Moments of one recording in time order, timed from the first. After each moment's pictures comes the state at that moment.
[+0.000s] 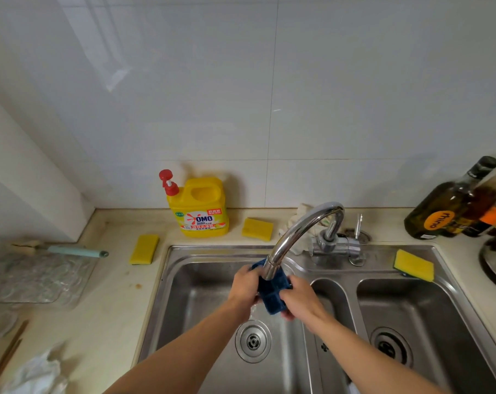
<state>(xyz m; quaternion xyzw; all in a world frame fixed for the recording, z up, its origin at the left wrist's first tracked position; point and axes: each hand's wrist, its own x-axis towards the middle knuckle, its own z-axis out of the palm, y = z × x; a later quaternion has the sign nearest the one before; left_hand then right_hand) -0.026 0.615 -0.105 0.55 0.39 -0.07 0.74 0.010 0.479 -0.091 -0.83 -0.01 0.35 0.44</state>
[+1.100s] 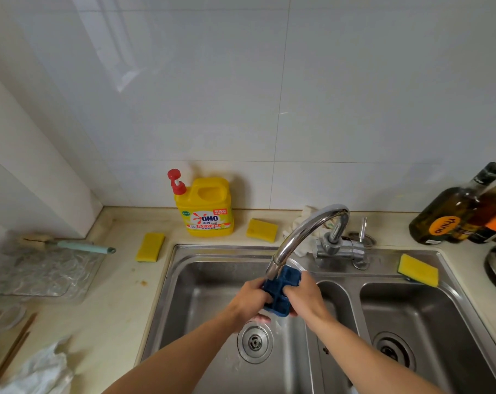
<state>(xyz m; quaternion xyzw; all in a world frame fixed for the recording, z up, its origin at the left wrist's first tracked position) -0.054 0.623 -0.097 0.68 0.25 -0.21 0.66 0.010 0.484 -0.091 -0.84 0.02 0.27 0.46</state>
